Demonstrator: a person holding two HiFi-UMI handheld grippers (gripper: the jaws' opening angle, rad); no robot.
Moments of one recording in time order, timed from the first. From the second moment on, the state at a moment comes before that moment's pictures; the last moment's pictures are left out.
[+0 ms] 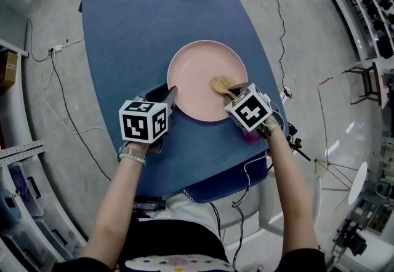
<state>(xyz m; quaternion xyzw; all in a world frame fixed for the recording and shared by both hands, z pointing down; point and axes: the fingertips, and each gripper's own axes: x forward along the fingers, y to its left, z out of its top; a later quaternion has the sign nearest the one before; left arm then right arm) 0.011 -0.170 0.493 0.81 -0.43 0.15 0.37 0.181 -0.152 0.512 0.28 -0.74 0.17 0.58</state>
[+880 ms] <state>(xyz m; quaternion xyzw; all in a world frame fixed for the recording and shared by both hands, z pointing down) 0.003 -0.173 0.484 0.83 -0.42 0.17 0.33 0.179 -0.215 0.498 0.43 -0.74 0.10 0.50</state>
